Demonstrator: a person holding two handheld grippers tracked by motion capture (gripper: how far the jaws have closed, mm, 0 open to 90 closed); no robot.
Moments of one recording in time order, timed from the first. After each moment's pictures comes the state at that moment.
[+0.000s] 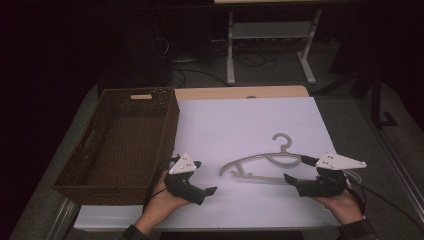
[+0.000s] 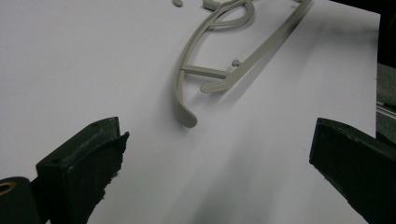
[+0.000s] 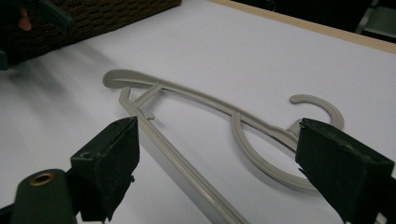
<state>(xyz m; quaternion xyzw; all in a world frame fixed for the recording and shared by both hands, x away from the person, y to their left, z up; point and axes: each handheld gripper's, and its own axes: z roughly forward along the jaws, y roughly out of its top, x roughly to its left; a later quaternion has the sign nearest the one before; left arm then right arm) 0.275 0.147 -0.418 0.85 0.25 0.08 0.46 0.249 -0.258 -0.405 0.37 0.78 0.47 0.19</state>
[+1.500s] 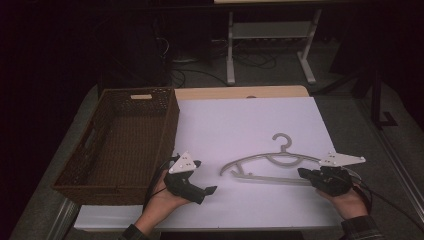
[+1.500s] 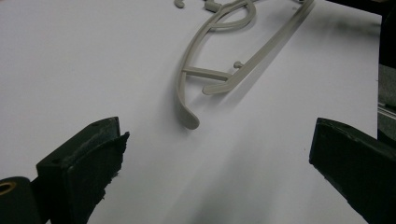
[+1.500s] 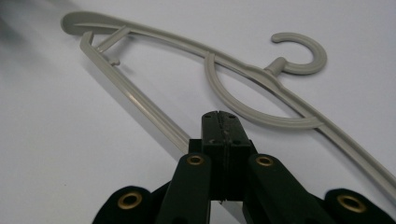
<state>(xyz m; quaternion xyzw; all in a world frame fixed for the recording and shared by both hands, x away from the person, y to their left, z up) 0.276 0.147 -0.417 0.85 0.25 0.09 0.46 0.258 -0.279 -0.419 0.41 0.81 0.39 0.16</state>
